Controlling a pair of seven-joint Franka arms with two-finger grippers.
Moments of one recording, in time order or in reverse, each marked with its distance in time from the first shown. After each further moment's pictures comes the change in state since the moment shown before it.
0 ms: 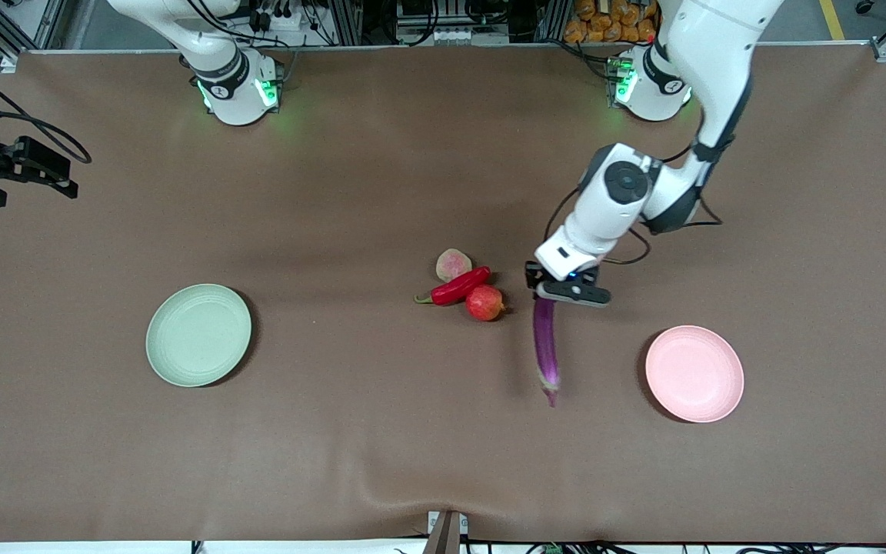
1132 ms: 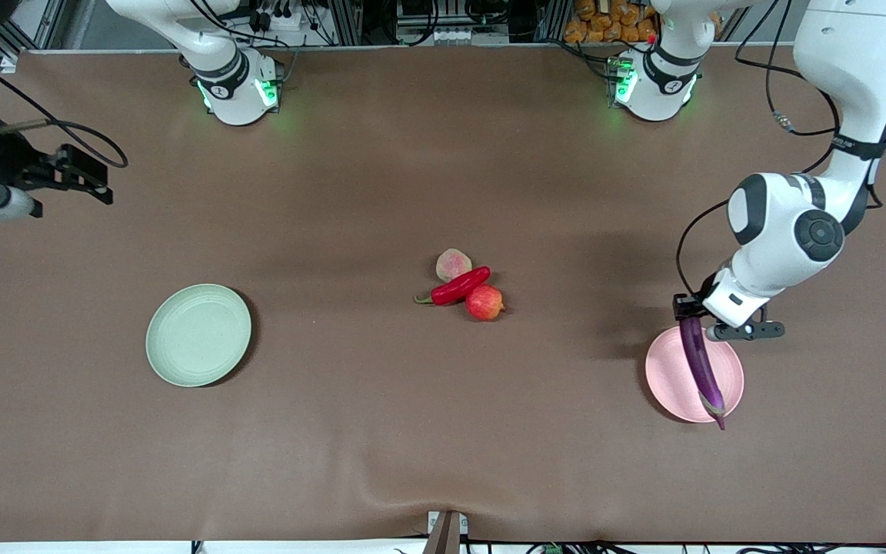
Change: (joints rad) left arm 0.421 0.003 -0.005 0.032 0.000 -0.246 0.257; right arm 0.071 0.047 0.012 0.000 0.000 0.023 -0.003
